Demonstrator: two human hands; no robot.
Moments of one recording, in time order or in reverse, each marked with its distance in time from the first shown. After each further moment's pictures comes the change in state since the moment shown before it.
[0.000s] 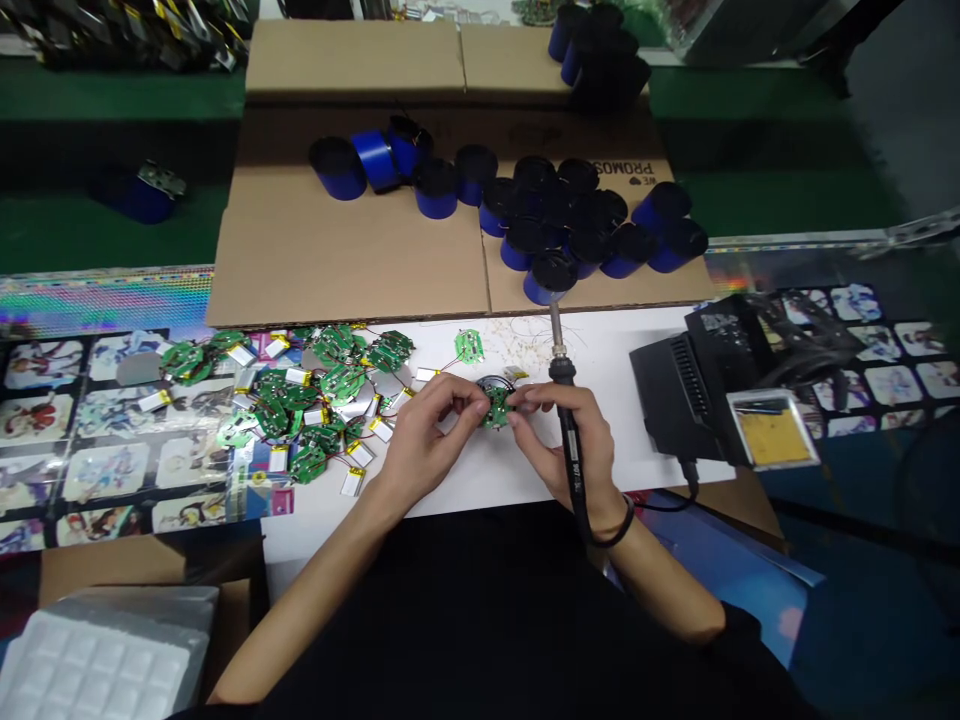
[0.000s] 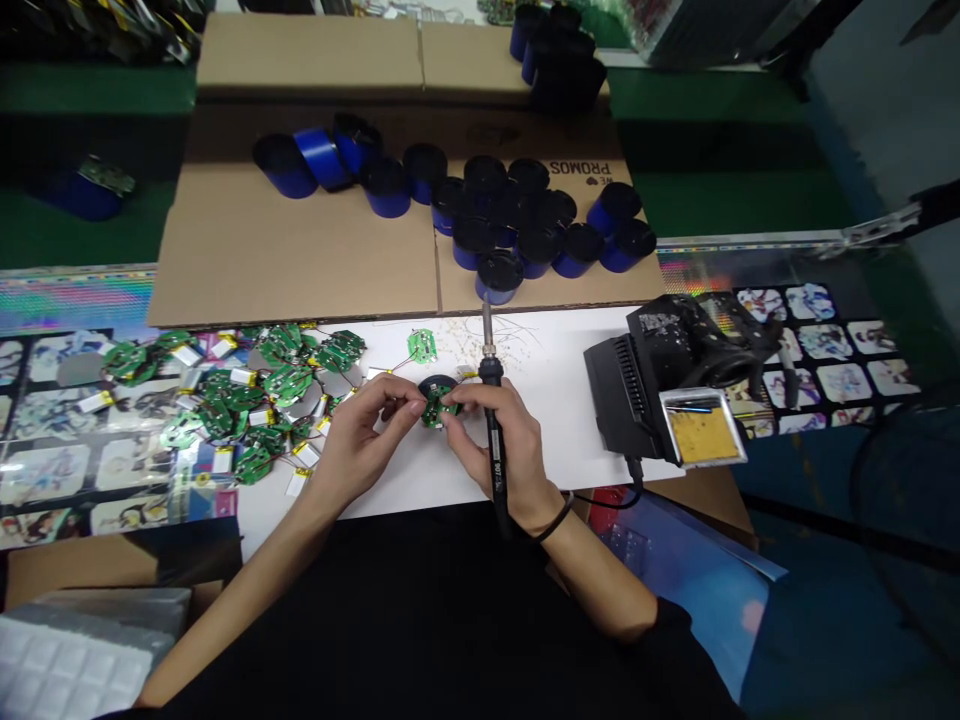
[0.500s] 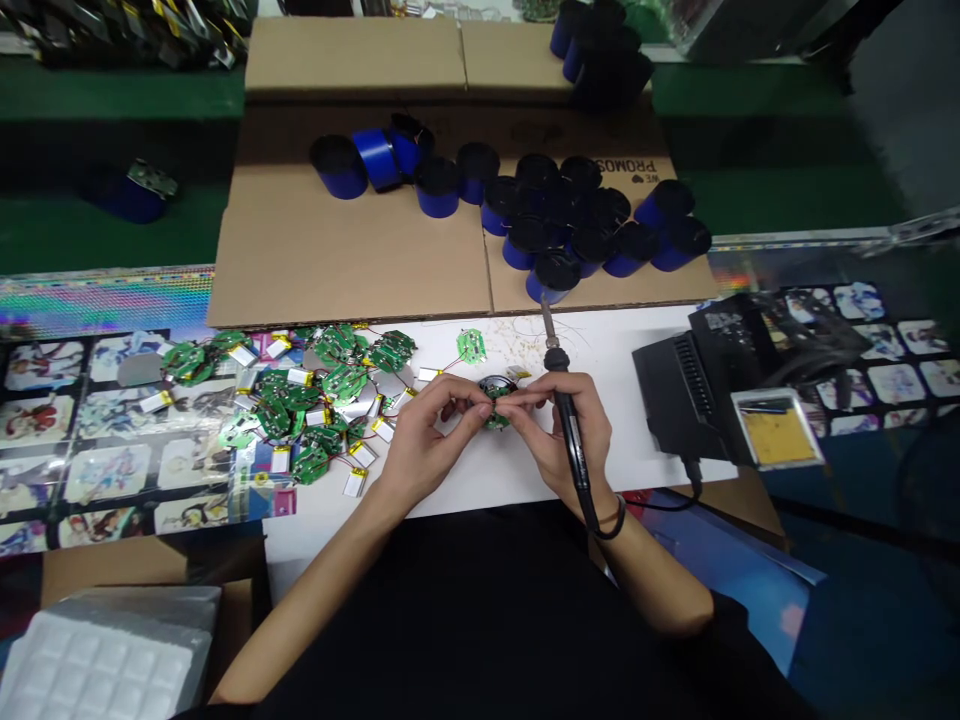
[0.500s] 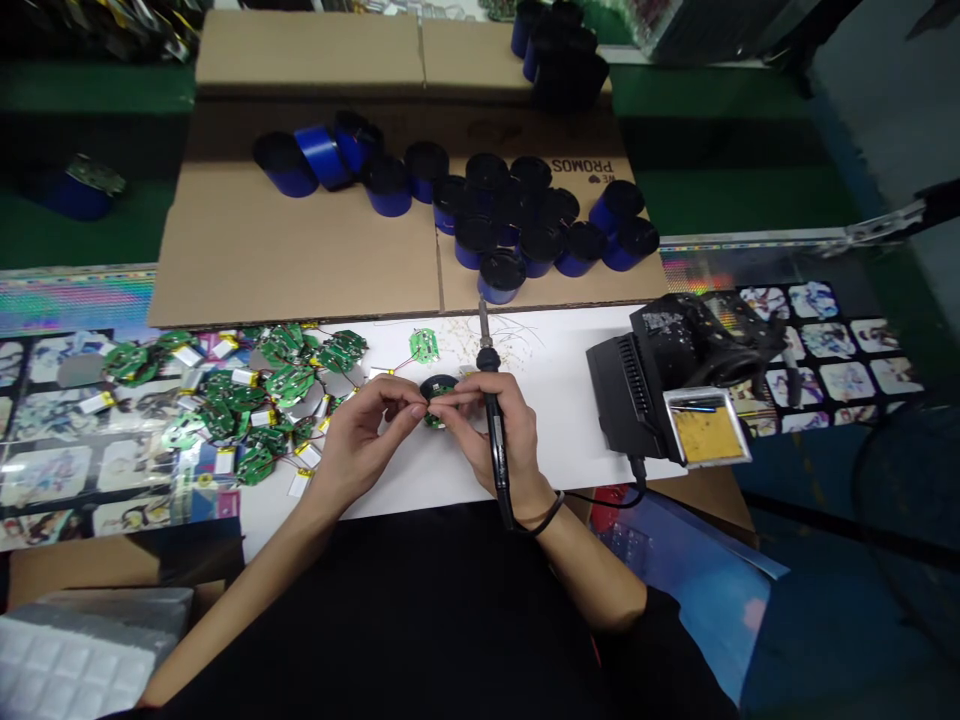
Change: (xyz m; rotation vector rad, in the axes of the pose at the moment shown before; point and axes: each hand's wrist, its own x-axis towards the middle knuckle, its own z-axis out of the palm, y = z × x) left_hand -0.002 -0.004 -0.001 -0.140 0.016 -0.003; right_hand 0.001 0.010 0.018 0.179 0.090 0.138
